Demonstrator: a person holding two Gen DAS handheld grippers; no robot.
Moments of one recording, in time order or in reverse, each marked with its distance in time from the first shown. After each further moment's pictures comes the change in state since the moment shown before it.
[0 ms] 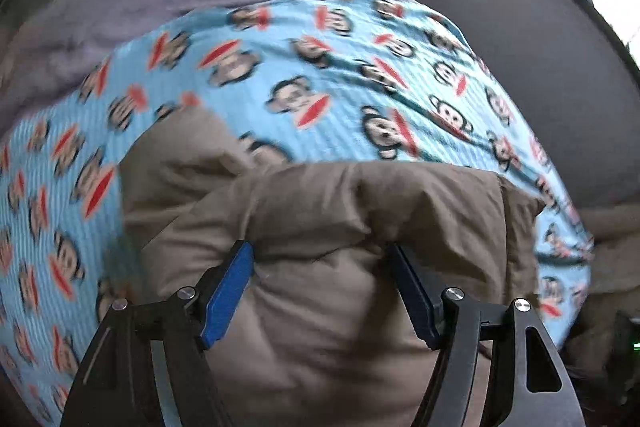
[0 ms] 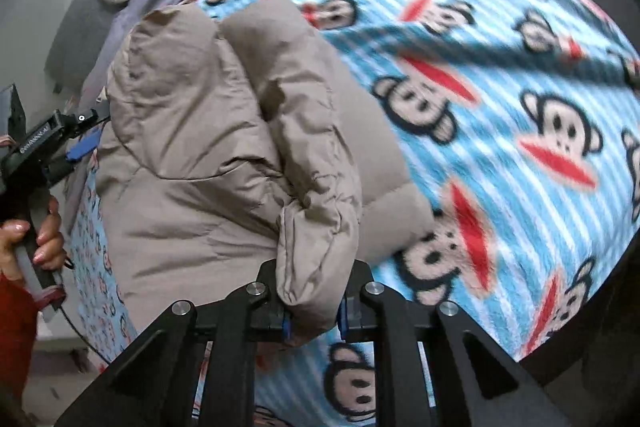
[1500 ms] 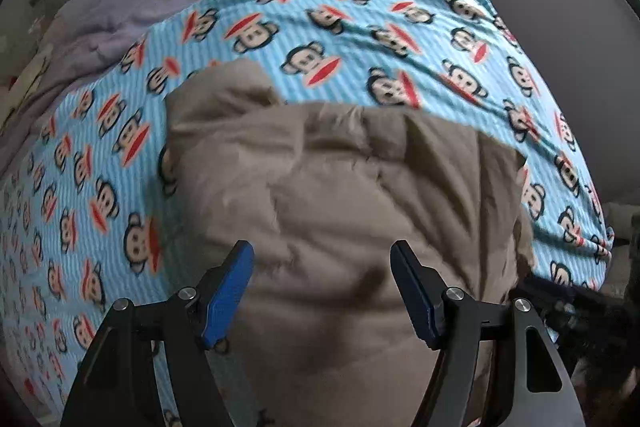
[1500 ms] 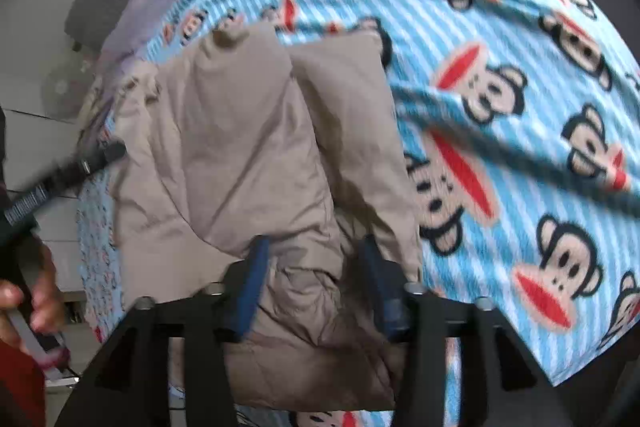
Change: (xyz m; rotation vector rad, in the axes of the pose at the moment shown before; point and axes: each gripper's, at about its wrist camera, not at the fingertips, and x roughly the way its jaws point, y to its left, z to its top) left arm -0.040 -0.040 -0.016 -0.113 0.153 0.178; right arm 0.003 -0.001 0.097 -0.176 0.103 0.087
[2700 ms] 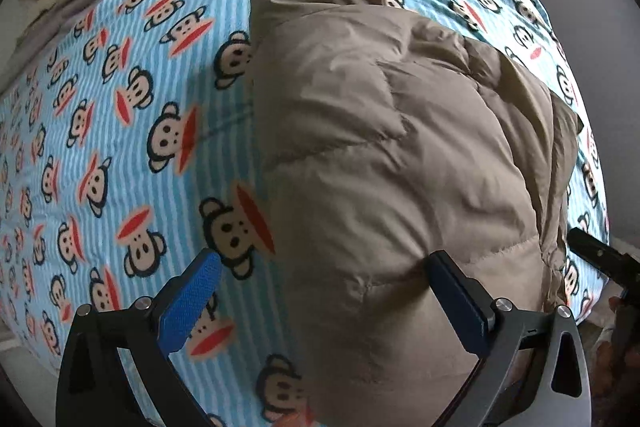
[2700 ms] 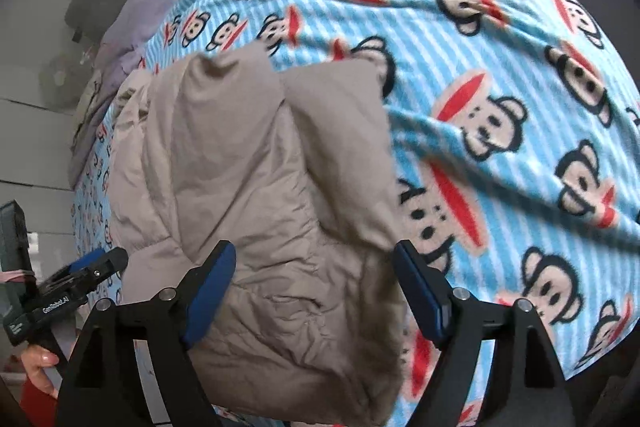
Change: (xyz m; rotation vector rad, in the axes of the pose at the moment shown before) left arm 0.014 0.062 -0.061 -0.221 0.106 -0.010; right arm 0.000 -0.005 0.019 -0.024 0.019 -0.041
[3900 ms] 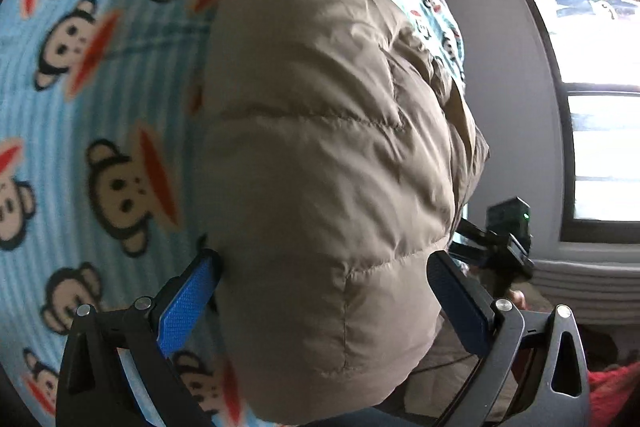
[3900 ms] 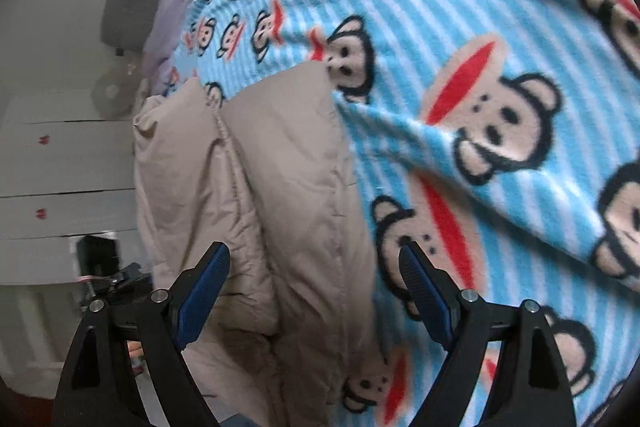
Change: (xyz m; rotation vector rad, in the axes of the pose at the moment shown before) left arm 0.049 0.065 -0.001 -0.184 0.117 -0.657; right arm 0.039 -0.072 0.033 0.066 0.165 0.348
